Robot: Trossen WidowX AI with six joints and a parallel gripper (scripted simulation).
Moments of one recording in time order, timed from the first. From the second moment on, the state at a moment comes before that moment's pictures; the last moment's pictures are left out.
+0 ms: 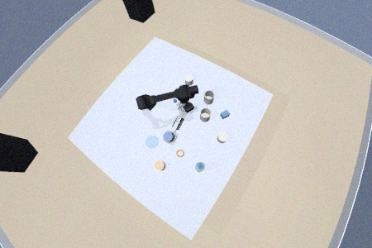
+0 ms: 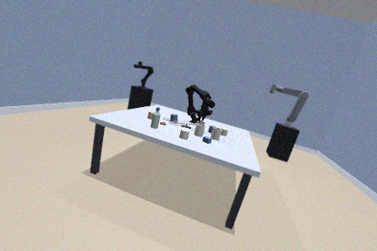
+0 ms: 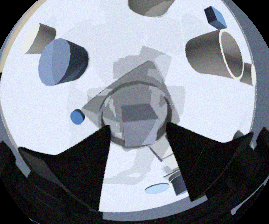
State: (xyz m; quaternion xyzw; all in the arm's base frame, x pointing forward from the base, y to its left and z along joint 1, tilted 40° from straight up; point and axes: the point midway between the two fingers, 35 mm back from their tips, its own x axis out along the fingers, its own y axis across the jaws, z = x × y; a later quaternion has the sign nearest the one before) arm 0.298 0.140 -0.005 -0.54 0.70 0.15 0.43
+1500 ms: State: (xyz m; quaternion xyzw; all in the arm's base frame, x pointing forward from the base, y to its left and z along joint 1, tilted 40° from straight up) arm 0.299 0.187 0.052 -0.57 0.68 0.18 0.42
